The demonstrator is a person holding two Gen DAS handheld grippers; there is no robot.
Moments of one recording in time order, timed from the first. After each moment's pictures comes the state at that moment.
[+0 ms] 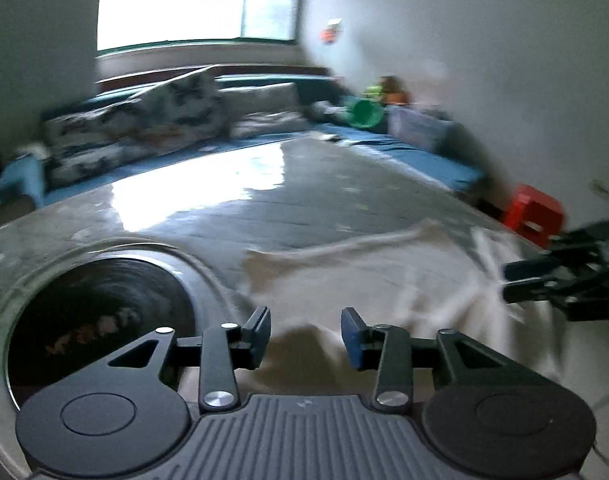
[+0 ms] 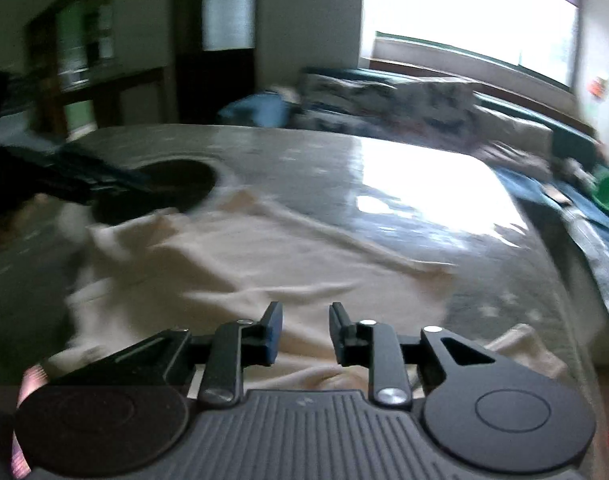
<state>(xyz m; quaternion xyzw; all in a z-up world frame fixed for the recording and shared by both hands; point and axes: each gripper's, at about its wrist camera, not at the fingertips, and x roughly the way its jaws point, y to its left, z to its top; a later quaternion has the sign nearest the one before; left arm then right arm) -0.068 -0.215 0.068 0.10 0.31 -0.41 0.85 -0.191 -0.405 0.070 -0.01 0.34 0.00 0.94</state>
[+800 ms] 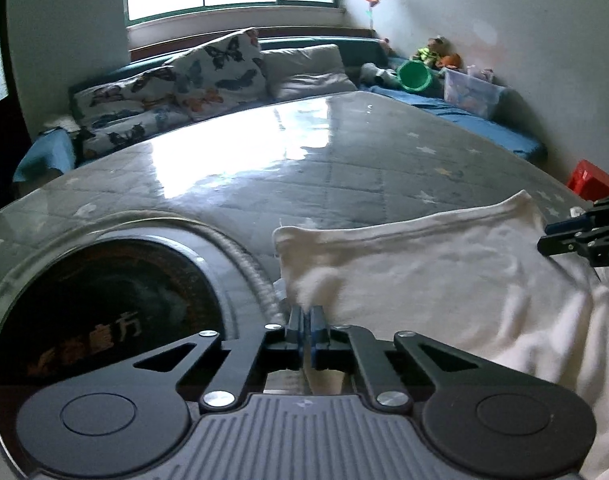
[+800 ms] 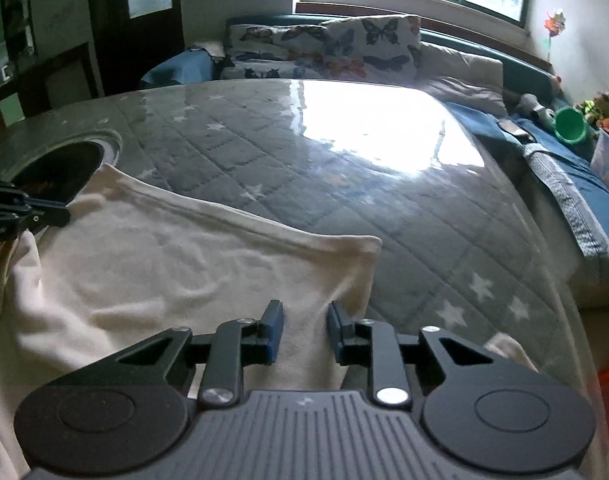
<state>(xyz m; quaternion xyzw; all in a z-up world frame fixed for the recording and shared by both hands) -0.022 -0.251 0.022 0.14 0.34 -0.34 0.86 -0.109 -0.459 0.024 0.02 0.41 -0.07 0.91</state>
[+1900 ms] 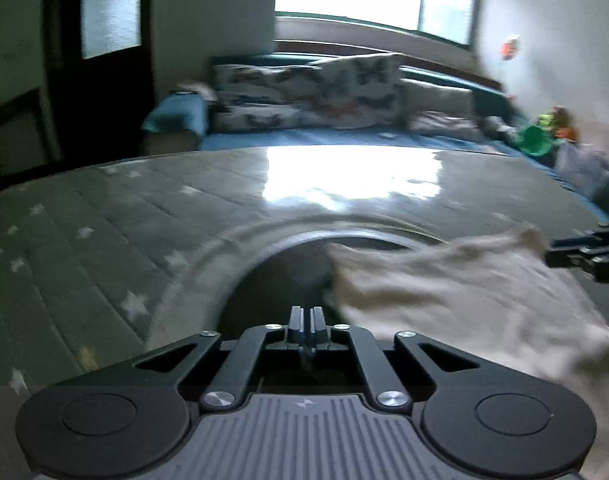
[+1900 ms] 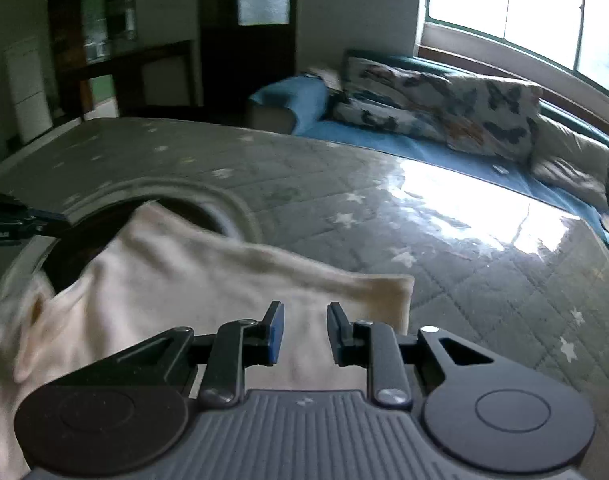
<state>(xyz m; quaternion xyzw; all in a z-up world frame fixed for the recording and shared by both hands) 0.041 -0.090 0.042 0.05 0.35 -0.23 0.91 0.032 -0.344 0.046 -0.04 0.37 0.07 0.93</state>
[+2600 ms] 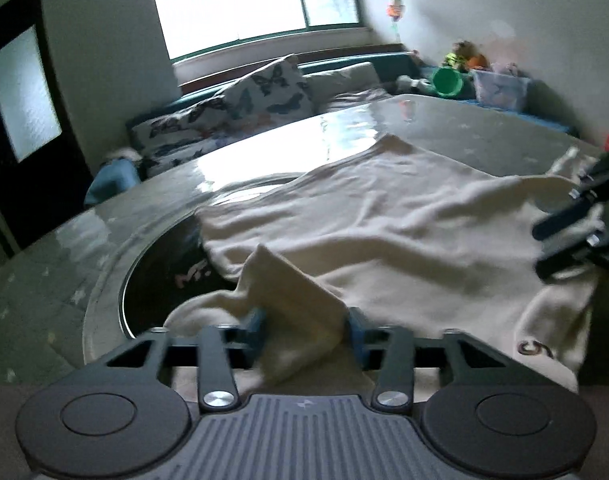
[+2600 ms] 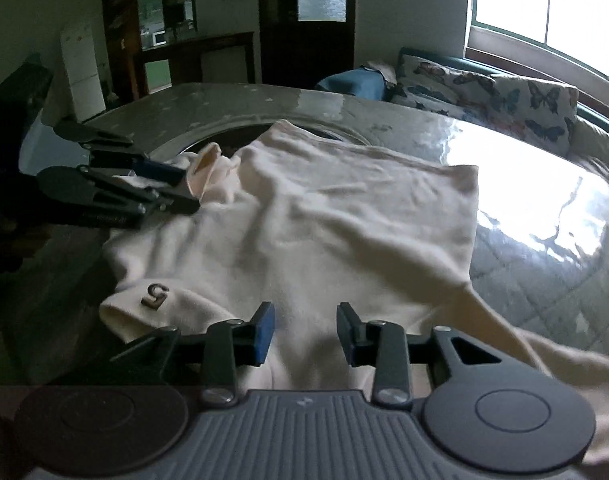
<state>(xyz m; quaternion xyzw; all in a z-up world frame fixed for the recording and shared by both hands) -0.074 -0.131 0.011 0.18 0.28 -0.29 0.90 -0.130 -0.301 0.024 -0.04 0.37 0.14 0.92</state>
